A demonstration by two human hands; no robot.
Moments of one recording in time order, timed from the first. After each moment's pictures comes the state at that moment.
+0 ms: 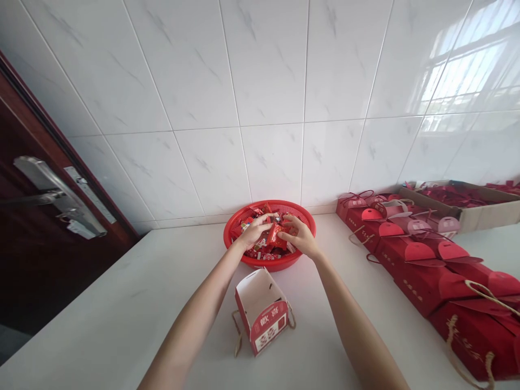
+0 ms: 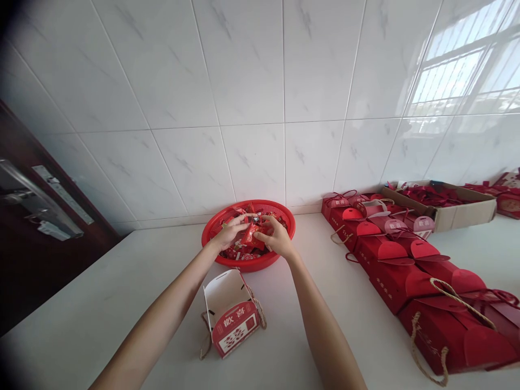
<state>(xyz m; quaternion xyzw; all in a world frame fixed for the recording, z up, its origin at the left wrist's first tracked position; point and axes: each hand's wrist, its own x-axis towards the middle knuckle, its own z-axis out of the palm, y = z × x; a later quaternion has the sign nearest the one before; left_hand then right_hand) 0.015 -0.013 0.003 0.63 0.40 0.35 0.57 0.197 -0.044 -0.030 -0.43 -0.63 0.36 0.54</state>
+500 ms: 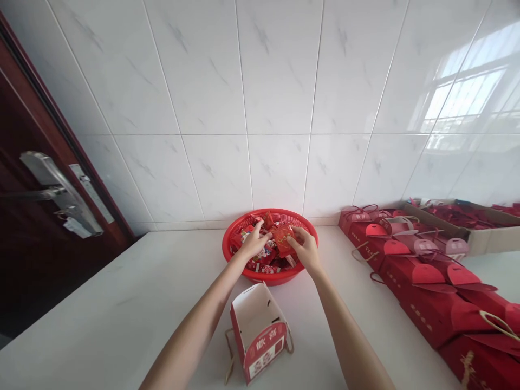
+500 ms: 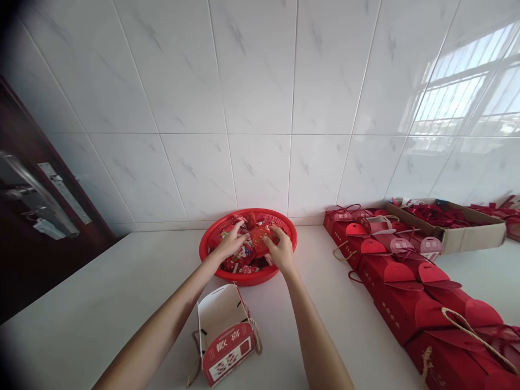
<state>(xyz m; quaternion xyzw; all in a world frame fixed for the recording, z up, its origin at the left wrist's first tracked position) 0.009 0.006 -0.023 0.69 0.57 0.32 0.30 0.194 -0.032 -0.043 -0.44 -0.57 0.33 0.60</state>
